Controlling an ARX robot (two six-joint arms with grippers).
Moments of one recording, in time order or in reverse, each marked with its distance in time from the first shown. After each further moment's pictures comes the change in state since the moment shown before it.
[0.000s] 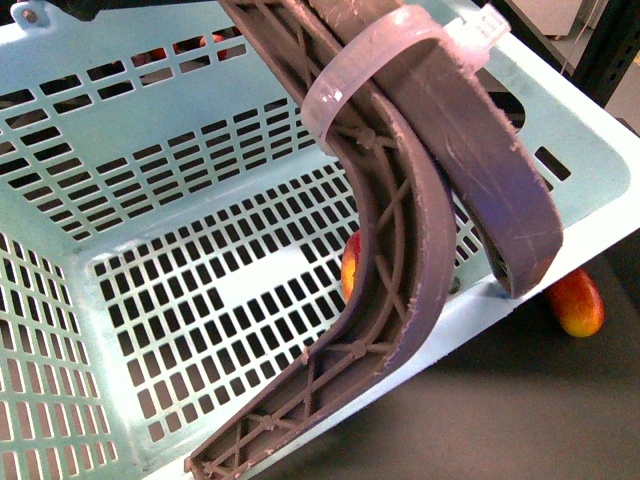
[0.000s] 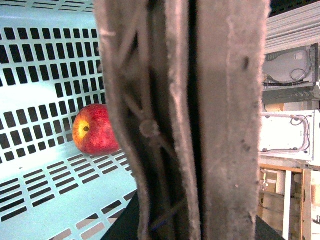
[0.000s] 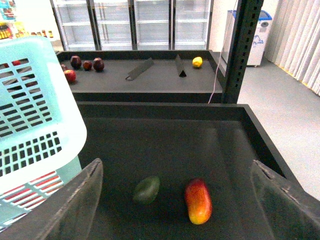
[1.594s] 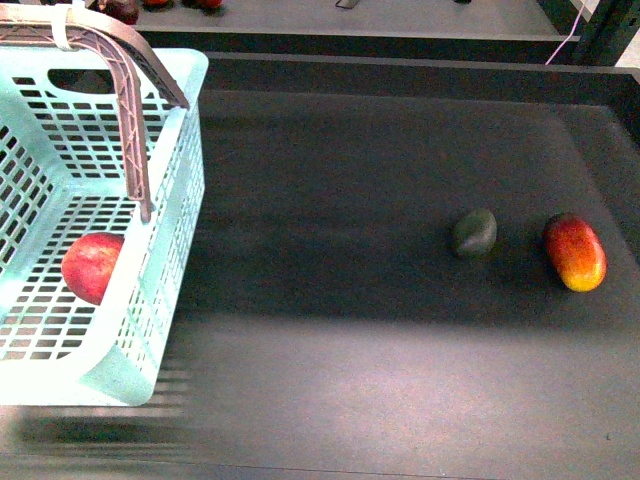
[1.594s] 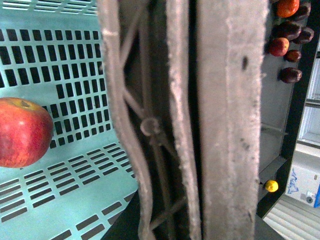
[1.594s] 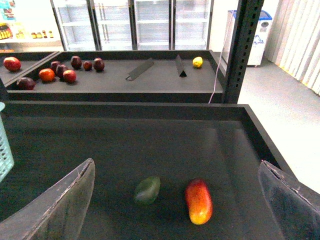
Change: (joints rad) left arm 0.537 0.424 0.061 0.180 -0.240 -0.499; right arm 0.000 -0.001 0.000 0.000 0.000 0.003
